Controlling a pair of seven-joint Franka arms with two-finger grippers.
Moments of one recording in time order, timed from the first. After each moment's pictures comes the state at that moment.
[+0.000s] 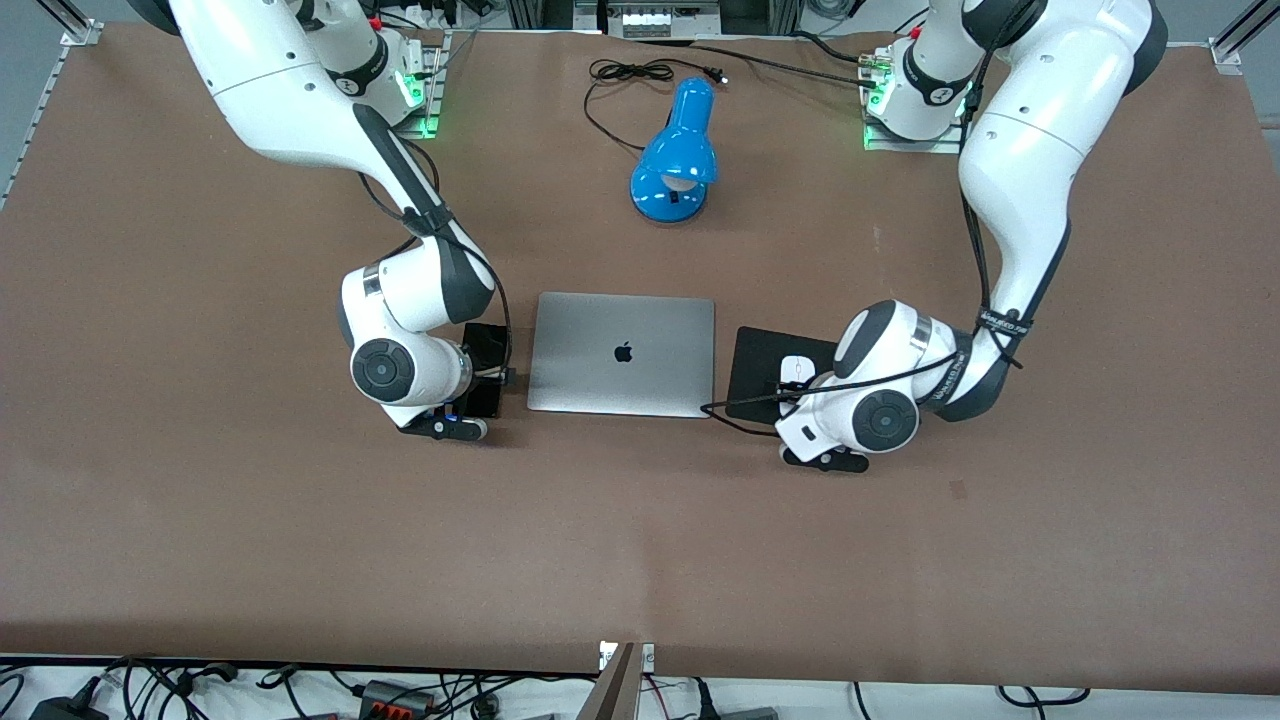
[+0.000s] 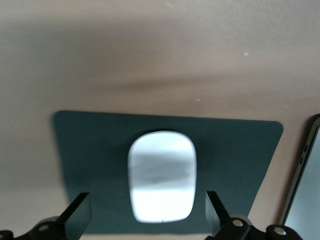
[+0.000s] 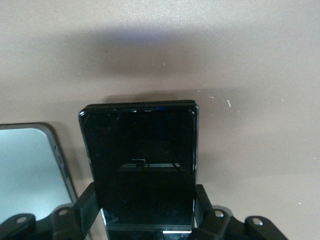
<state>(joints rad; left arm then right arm) -0.05 0.84 -0.39 -1.38 0.13 1.84 -0.34 0.32 0.72 0.08 -1.61 0.09 2.07 0.45</state>
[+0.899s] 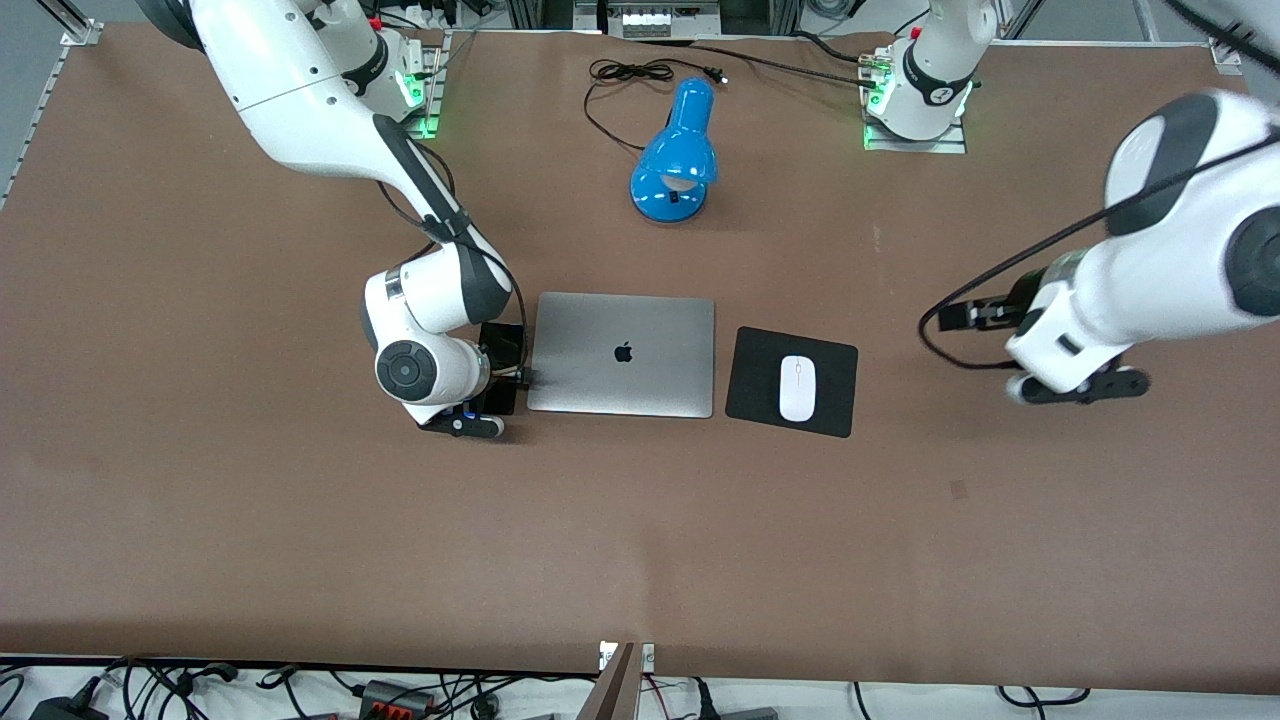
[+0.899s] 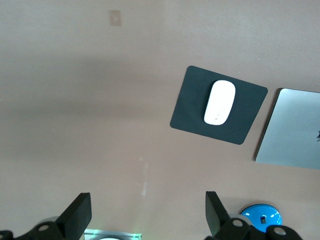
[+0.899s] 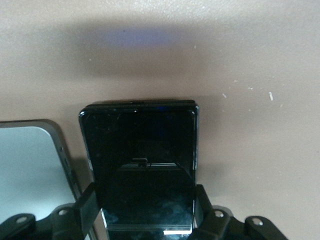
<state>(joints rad) 0.18 0.35 -0.40 -1.36 0.04 1.43 -0.34 0.35 0.75 0.07 -1.61 0.12 2.10 0.46</state>
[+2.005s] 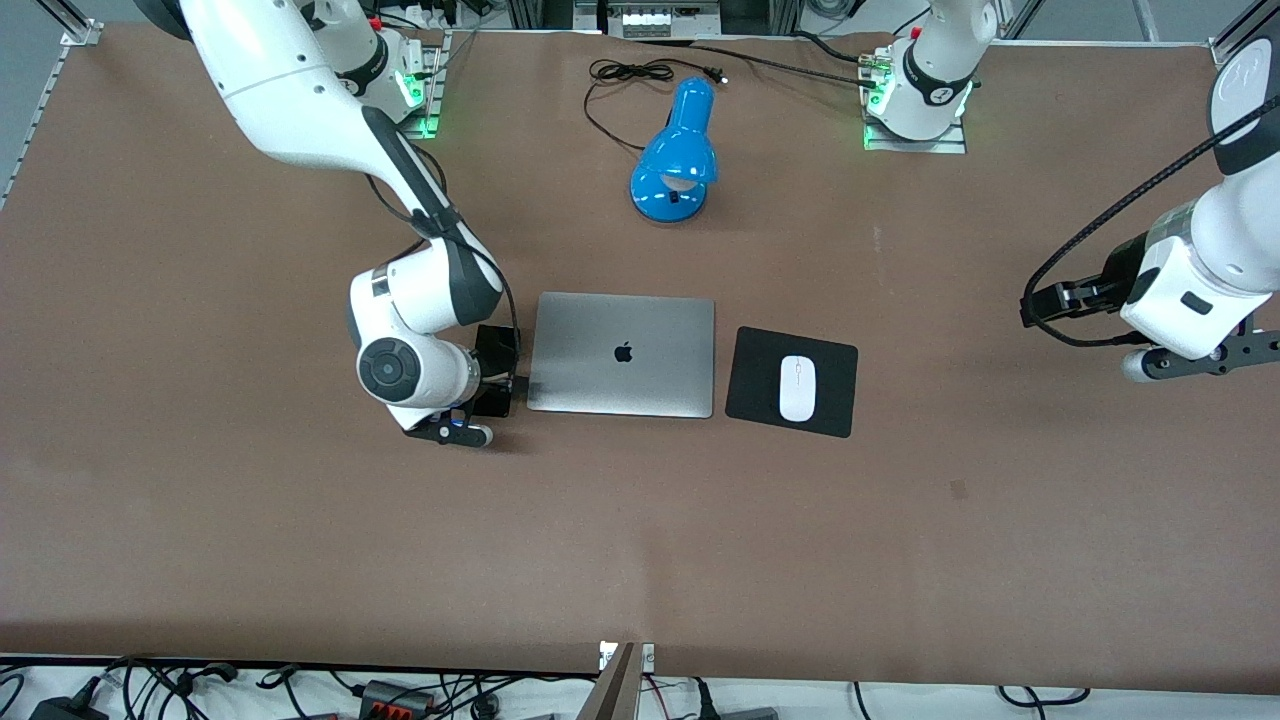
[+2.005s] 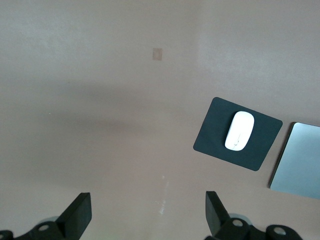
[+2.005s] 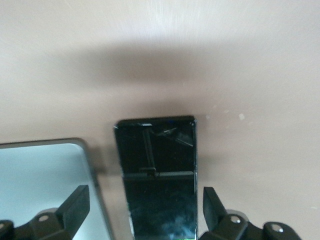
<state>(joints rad) 0.24 0.25 -0.40 -1.40 0.09 1.49 -0.33 0.35 0.69 0.05 -1.57 0.11 2.09 0.48</state>
